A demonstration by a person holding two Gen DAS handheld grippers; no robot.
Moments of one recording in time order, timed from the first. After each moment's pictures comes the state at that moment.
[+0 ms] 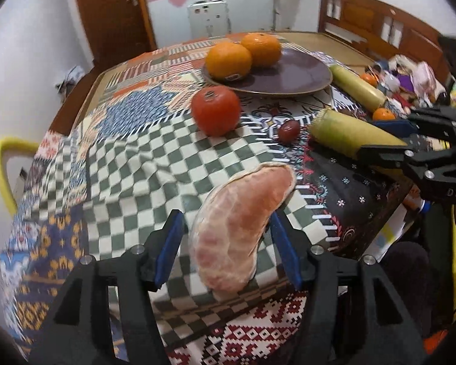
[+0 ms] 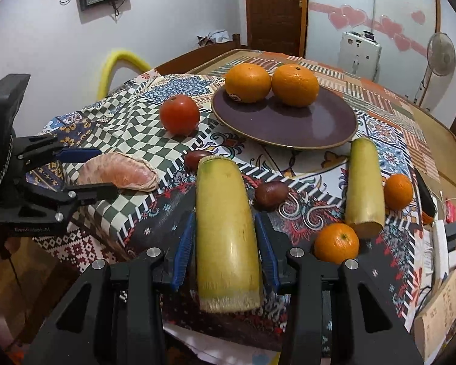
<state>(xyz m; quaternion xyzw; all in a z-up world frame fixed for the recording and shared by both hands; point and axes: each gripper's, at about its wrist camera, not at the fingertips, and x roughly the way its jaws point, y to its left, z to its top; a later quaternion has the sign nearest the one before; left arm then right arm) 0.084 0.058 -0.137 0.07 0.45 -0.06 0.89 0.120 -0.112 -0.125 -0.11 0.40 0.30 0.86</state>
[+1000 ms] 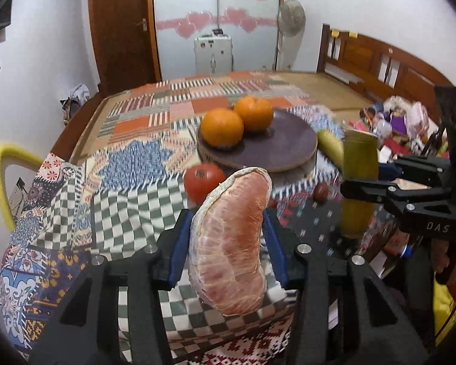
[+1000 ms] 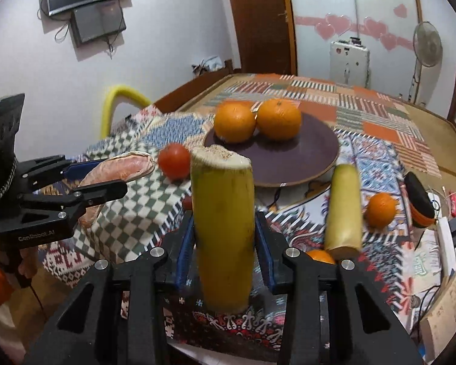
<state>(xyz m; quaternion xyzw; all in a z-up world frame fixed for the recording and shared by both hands) 0.092 0.050 -0.080 0.02 0.36 -0.05 0.93 0.119 -0.136 -0.088 -0.03 0.35 0.30 0.89</state>
